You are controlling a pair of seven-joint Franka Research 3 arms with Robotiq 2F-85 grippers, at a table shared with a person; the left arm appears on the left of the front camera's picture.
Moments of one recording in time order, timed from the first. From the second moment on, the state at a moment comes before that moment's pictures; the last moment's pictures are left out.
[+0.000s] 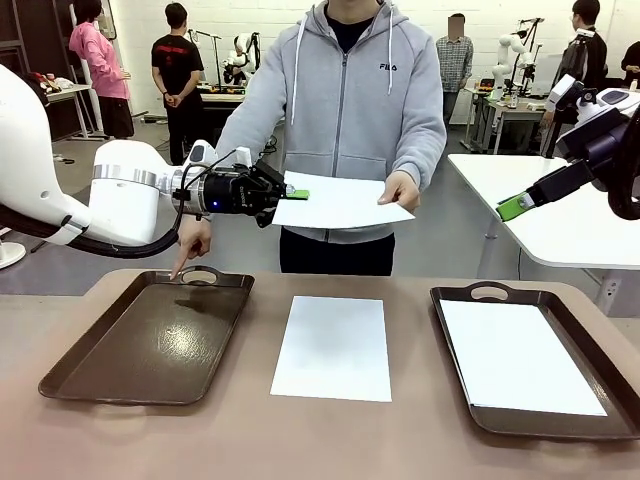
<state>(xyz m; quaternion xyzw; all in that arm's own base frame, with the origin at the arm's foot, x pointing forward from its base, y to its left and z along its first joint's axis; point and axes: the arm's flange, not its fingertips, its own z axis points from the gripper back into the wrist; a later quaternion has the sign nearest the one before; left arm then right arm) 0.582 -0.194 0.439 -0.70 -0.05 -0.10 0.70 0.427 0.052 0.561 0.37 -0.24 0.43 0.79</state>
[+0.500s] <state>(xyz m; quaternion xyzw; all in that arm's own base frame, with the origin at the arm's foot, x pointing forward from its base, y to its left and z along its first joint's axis) 0.579 -0.197 0.440 -0.70 -0.04 -0.11 0.70 0.427 0.052 0.561 0.37 -0.24 0.43 0.79</state>
